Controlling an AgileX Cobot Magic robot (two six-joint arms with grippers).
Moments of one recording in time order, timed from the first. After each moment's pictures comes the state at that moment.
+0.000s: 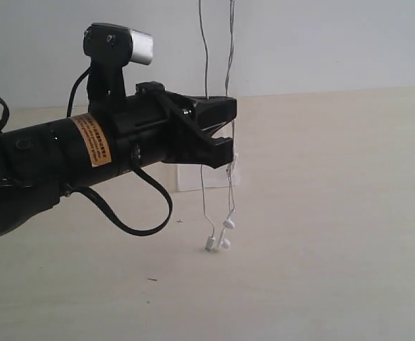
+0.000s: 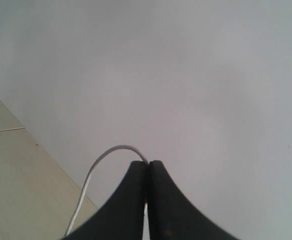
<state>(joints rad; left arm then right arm) -0.60 1.58 -0.77 0.36 -0.62 -0.52 0.75 1.27 -1.80 -0.08 0.69 -0.32</state>
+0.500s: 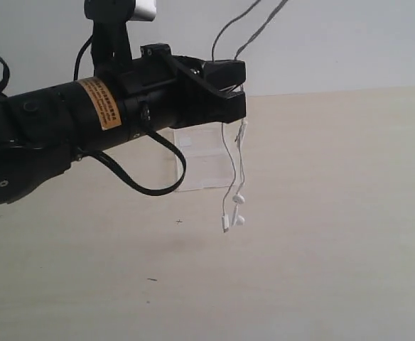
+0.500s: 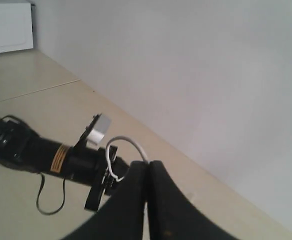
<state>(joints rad) -0.60 1.58 -0.88 0.35 -0.57 -0.56 0.75 0.90 -1.68 0.01 1.15 -0.17</state>
